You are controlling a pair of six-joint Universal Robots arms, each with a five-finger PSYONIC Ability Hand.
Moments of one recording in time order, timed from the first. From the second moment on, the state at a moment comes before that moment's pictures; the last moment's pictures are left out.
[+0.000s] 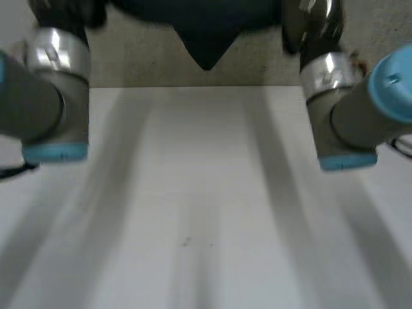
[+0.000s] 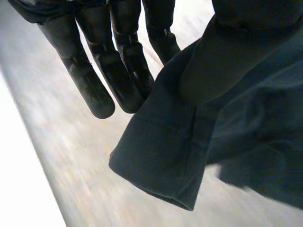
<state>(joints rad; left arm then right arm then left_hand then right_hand) 4.27 -1.87 -1.27 3.77 -1.71 3.52 2.06 -1.10 1.18 -0.62 1.56 2.63 1.11 1.20 1.19 1.20 0.99 0.98 1.18 1.18 1.19 0.98</state>
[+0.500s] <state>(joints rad) 4.22 -1.99 -1.74 3.42 -1.69 3.60 2.05 -0.95 1.35 0.00 1.57 2.59 1.11 1.20 1.20 1.20 0.99 0.98 1.18 1.18 1.19 0.98</state>
